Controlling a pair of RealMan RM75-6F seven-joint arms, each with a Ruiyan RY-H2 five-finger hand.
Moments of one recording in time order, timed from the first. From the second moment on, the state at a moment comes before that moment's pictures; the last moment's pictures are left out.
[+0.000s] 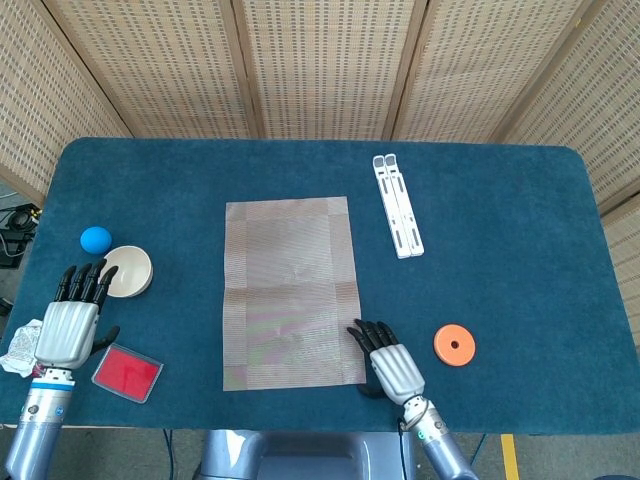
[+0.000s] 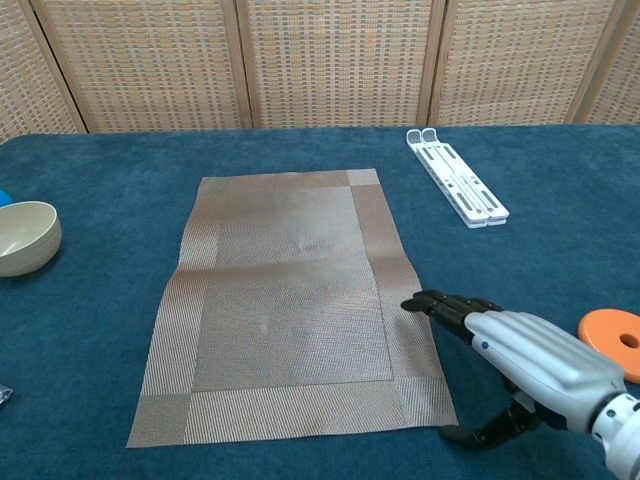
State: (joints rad) left arm -0.22 -1.32 -0.05 -1.60 1.41 1.42 0.38; right arm 0.31 -1.82 0.00 -1.42 -1.47 1.16 -0.22
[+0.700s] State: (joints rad) left arm -0.22 -1.34 -0.06 -1.58 1.40 1.42 0.37; right arm 0.32 -1.94 -0.01 -1.26 -1.59 1.27 -0.07
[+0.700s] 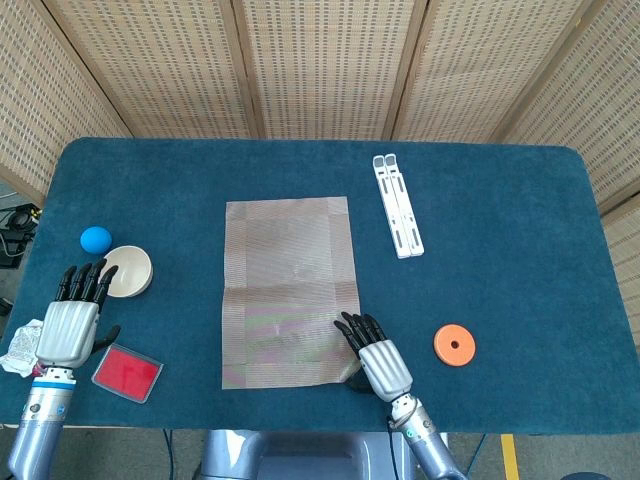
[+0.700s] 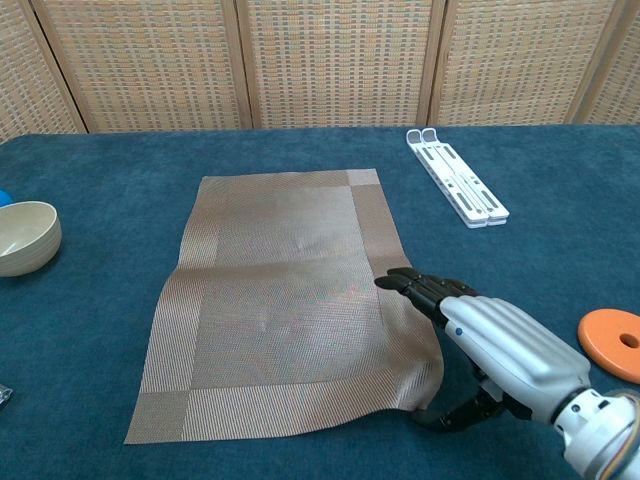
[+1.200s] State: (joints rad) left arm -0.22 -1.34 -0.06 -1.58 1.40 1.41 0.37; right arm 0.33 -1.98 0.00 -1.22 -1.64 1.35 0.03
